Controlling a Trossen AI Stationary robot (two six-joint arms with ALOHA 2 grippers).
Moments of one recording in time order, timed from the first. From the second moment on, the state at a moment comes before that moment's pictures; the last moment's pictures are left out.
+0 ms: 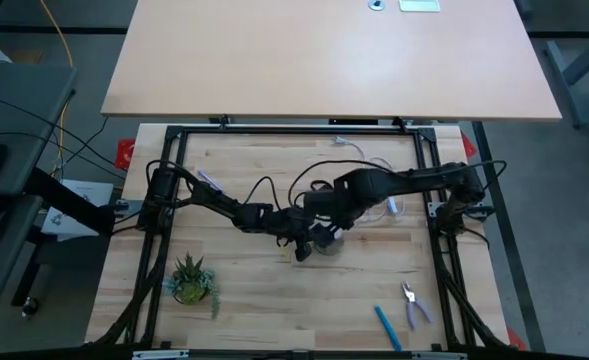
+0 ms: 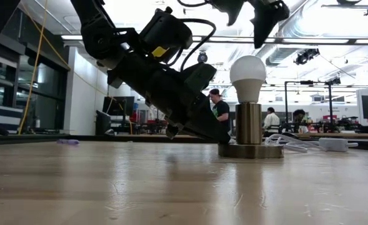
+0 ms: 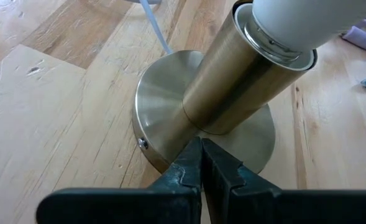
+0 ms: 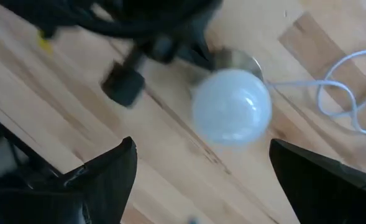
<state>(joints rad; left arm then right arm) -0.08 2.06 1.01 0.39 -0.04 -0.43 0.13 1.85 1.84 -1.39 -0.06 0.94</state>
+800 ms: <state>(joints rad) -0.08 2.06 1.01 0.39 -0.04 -0.42 0.10 1.83 1.60 -1.22 -0.02 1.32</state>
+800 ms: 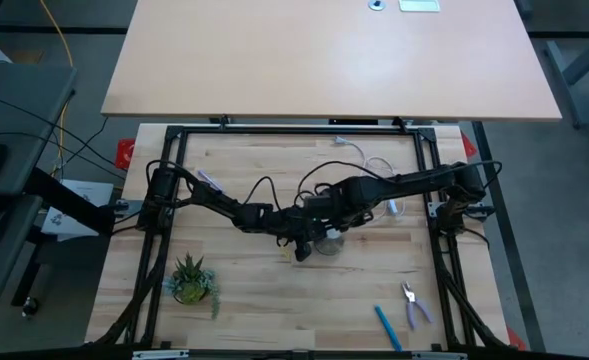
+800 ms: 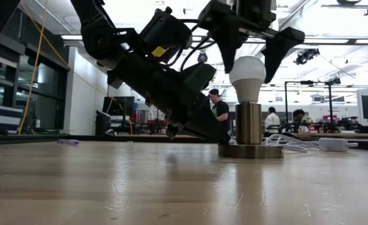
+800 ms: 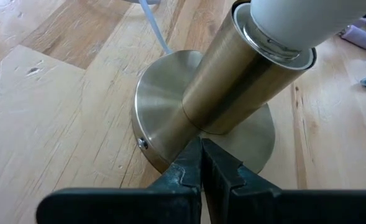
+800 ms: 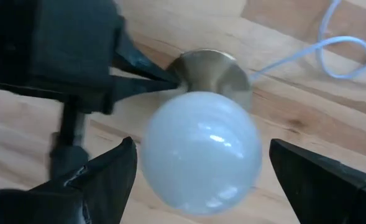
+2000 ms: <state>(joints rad) -0.08 2.06 1.01 0.40 -0.04 -0.40 0.10 1.83 1.60 -1.19 -0.06 0.19</state>
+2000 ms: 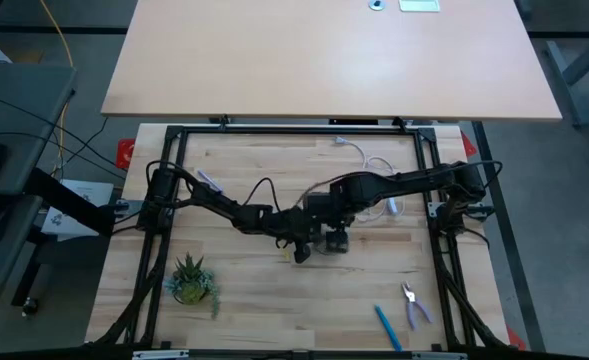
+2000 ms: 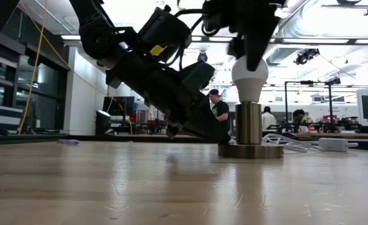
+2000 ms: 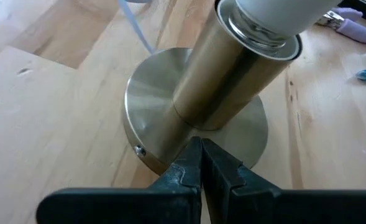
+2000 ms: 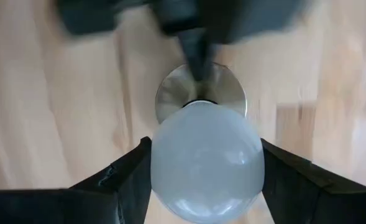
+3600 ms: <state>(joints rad) -0.09 2.06 1.01 0.40 -0.05 -0.42 0.14 1.83 1.60 -1.18 -0.04 -0.37</state>
